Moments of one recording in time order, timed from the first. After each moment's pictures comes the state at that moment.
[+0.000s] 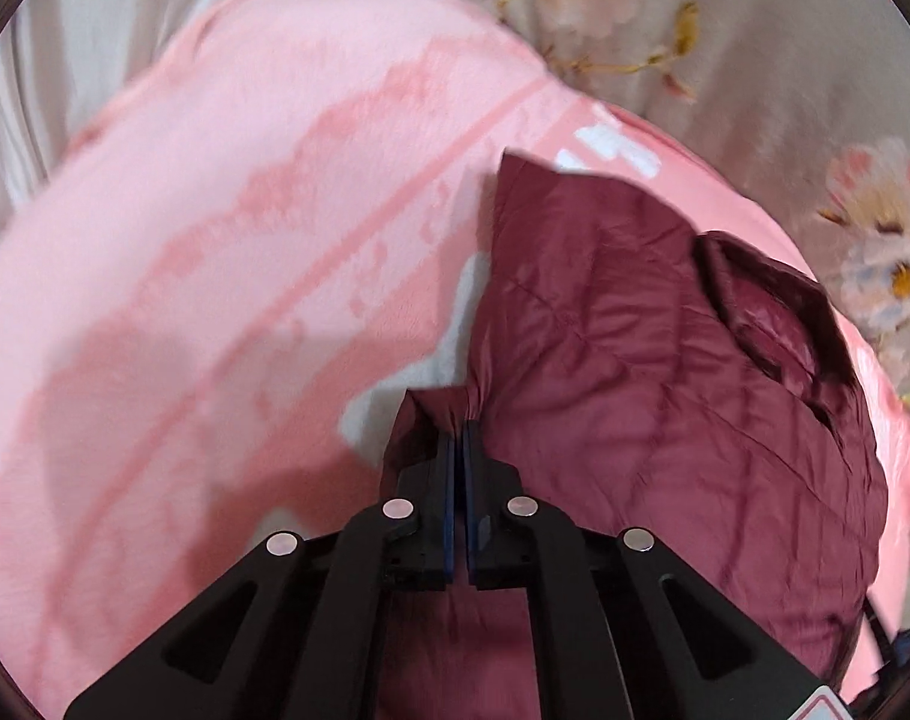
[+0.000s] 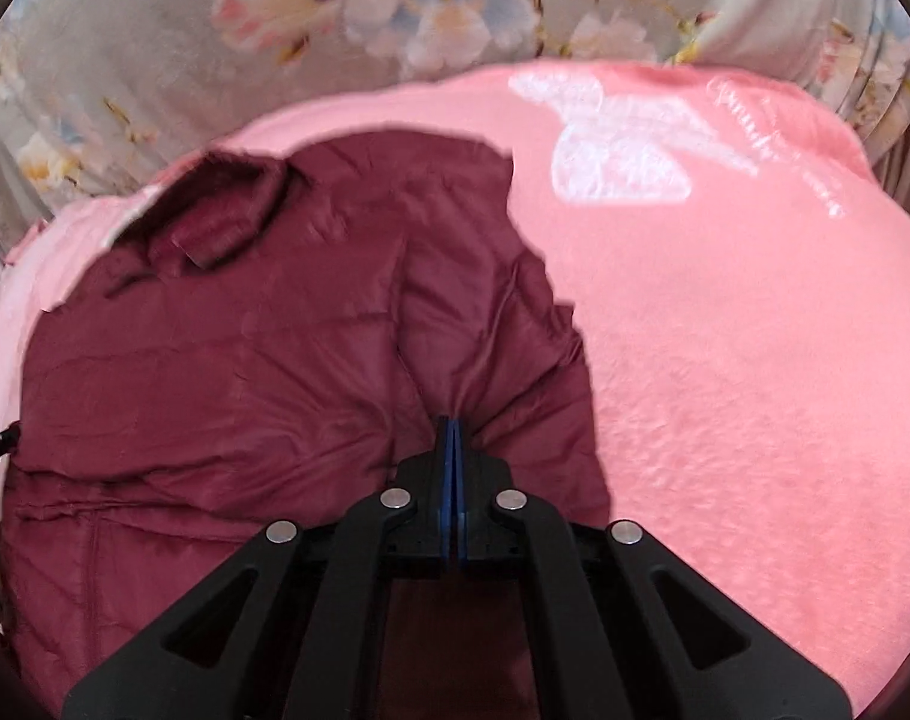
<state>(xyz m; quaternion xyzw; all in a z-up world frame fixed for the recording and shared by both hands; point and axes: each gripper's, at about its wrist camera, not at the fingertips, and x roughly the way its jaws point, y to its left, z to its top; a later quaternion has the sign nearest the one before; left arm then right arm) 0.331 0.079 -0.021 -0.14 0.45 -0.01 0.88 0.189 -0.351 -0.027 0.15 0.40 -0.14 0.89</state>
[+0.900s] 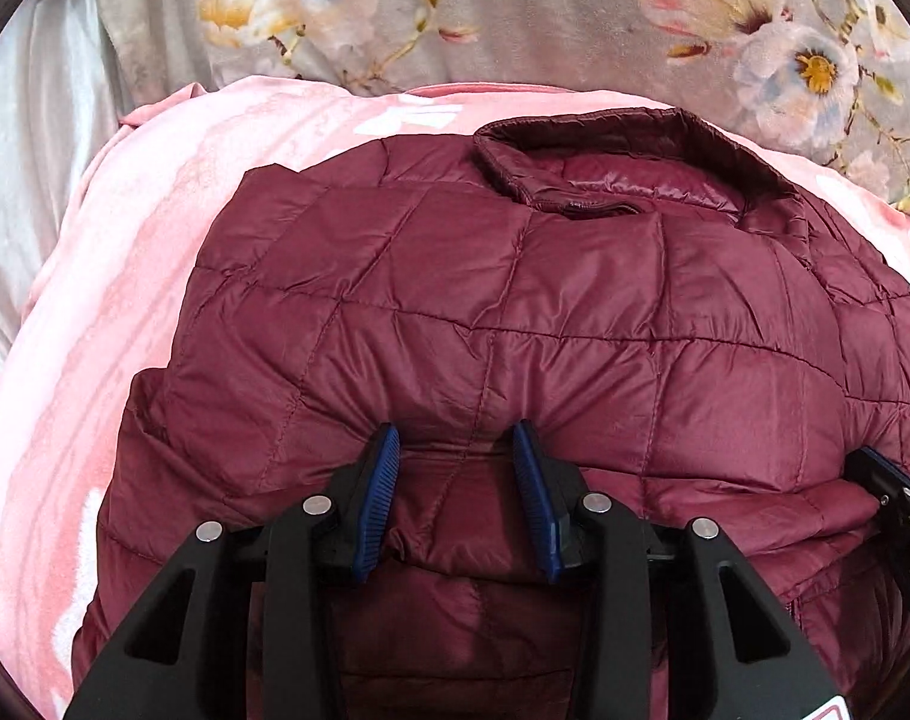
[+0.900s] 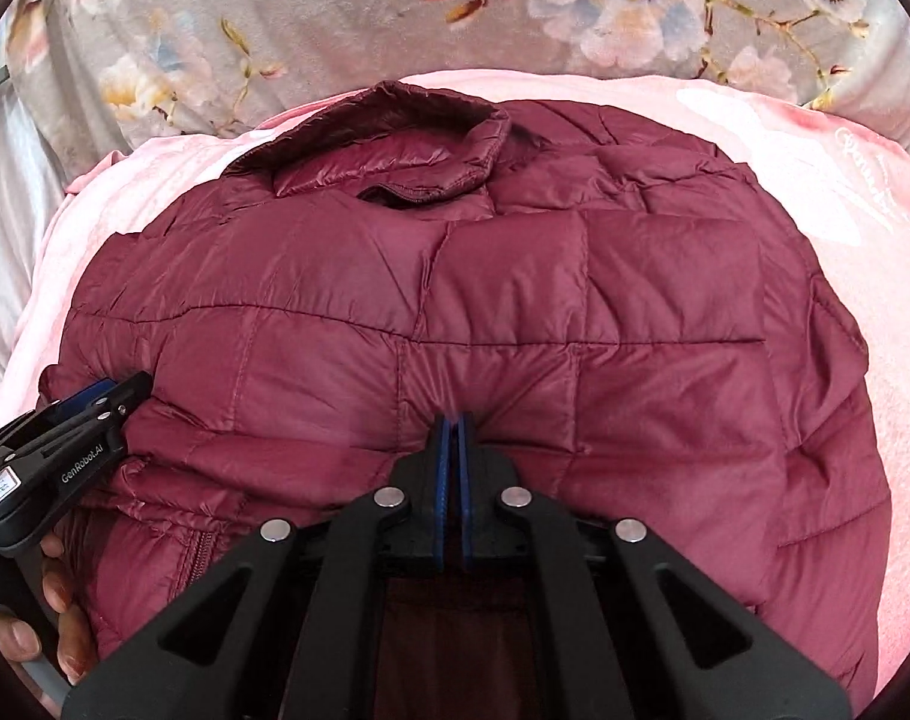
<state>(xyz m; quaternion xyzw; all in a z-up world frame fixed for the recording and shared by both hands) 0.311 -0.072 -0.052 0.04 0.40 -0.04 0.91 0.242 -0.244 -0.061 0.12 0.41 -0.05 0.90</state>
